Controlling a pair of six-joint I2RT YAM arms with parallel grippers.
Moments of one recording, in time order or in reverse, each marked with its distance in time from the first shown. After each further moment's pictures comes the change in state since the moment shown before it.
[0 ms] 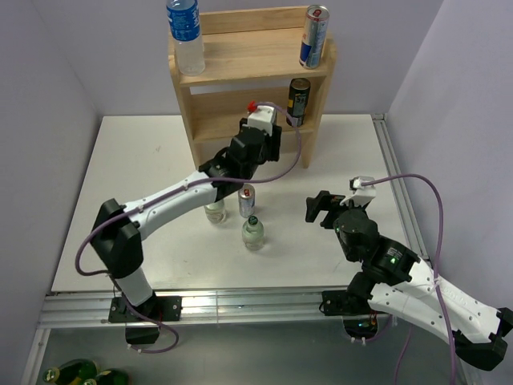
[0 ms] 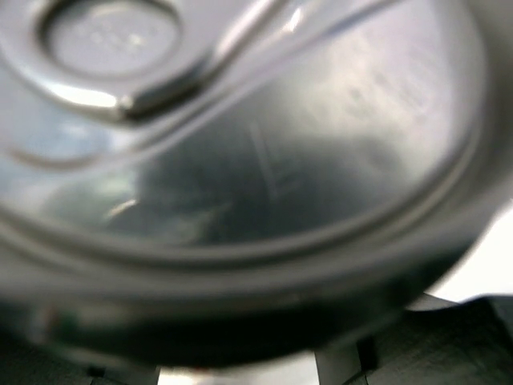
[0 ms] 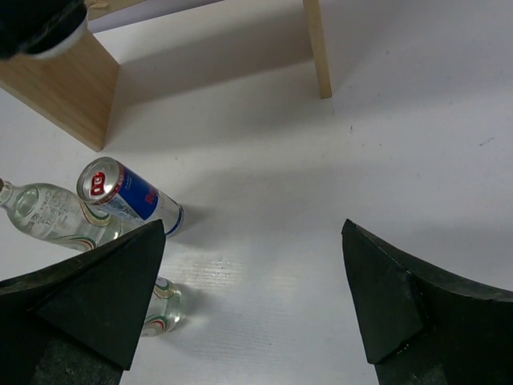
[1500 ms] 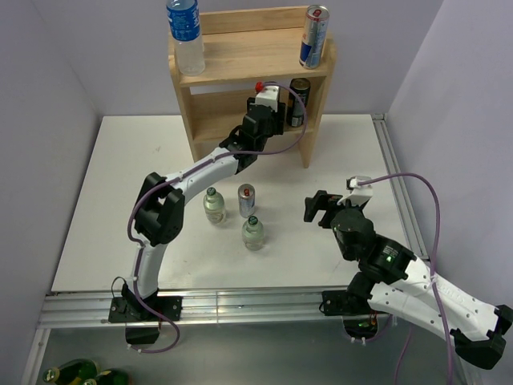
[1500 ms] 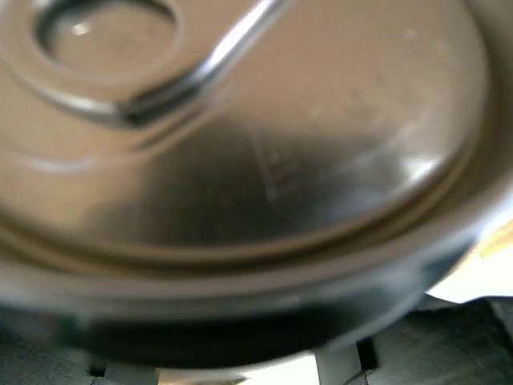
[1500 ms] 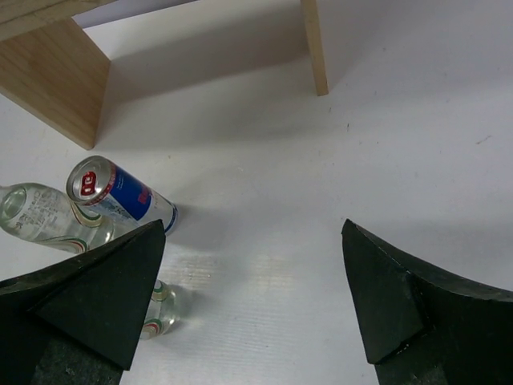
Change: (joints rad) left arm 0.153 0.441 0.412 0.130 0.058 0.074; right arm 0.000 0.024 -0.010 0.016 0.011 0.000
